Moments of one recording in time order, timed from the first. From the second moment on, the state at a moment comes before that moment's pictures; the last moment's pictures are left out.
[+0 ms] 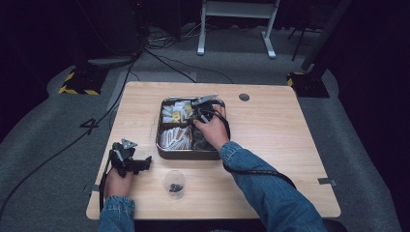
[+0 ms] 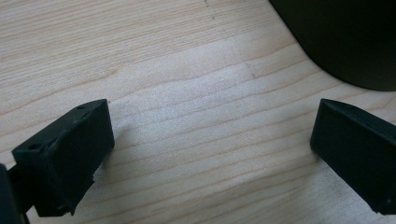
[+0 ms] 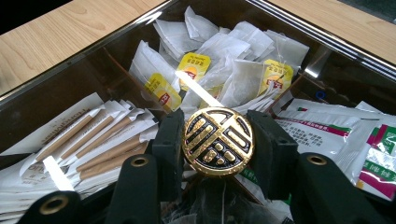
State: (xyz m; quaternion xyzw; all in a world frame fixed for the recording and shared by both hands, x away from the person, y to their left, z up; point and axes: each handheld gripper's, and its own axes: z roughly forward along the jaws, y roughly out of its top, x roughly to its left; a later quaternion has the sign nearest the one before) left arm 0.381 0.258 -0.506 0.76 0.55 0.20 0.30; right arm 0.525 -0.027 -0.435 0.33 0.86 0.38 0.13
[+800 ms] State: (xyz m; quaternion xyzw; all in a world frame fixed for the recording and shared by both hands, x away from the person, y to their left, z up) left arm 0.383 0.258 -0.506 0.76 0.55 0.20 0.30; right arm 0.519 -0.060 -0.404 0.32 0.84 0.42 0.13
